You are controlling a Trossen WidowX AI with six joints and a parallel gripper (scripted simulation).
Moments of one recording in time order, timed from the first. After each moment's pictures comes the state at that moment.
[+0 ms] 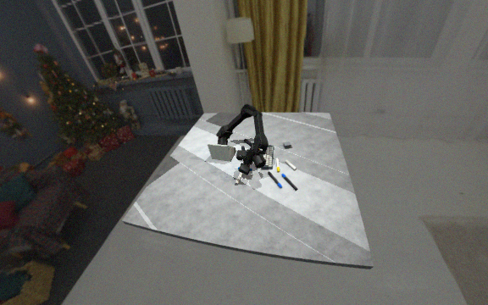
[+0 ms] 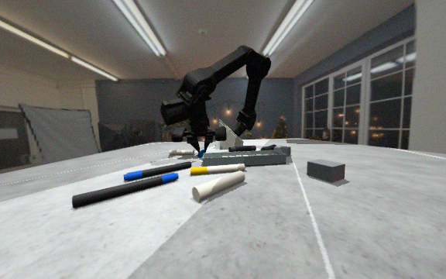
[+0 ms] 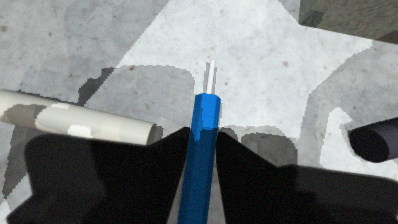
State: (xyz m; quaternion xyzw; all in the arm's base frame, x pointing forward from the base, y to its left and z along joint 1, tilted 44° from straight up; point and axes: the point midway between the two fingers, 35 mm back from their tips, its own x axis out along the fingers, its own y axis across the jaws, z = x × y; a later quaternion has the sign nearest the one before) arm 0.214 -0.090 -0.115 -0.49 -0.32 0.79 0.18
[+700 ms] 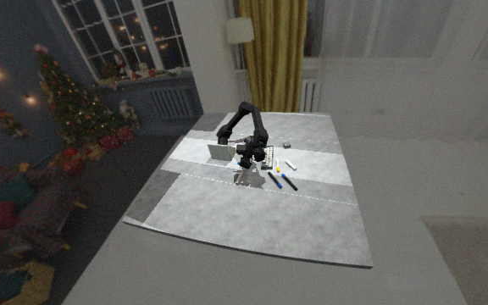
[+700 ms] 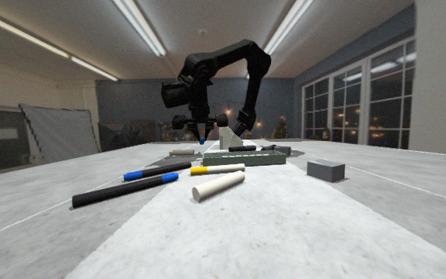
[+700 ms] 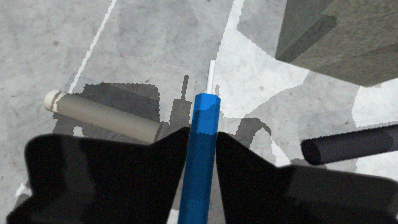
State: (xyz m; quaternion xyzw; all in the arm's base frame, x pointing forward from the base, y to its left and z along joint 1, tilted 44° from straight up) arm 0.214 -0.120 -0.079 -0.50 -0.36 0.78 0.14
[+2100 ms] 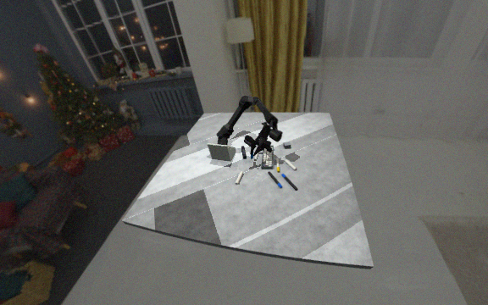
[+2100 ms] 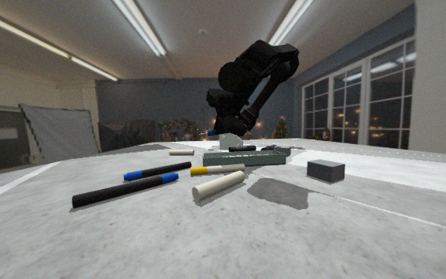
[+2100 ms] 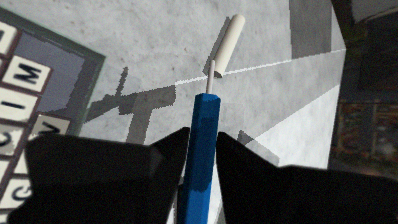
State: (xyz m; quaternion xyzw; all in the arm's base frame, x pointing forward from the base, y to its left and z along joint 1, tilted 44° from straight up) arm 0.268 -0.087 -0.008 -0.31 -0.76 0.35 -0.45
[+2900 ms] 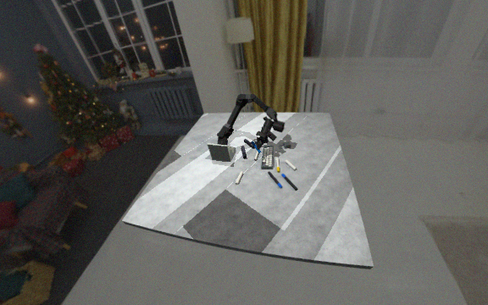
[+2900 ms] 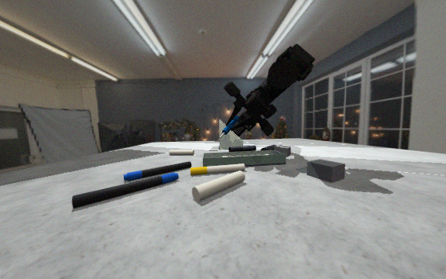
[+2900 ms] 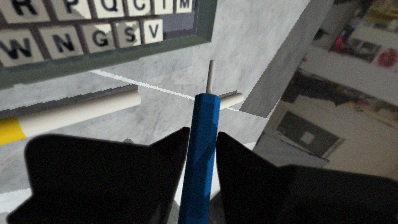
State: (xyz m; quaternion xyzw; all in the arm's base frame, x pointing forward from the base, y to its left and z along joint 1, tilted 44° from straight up) arm 0.291 -0.057 0.037 0.03 -0.79 0.01 -0.61
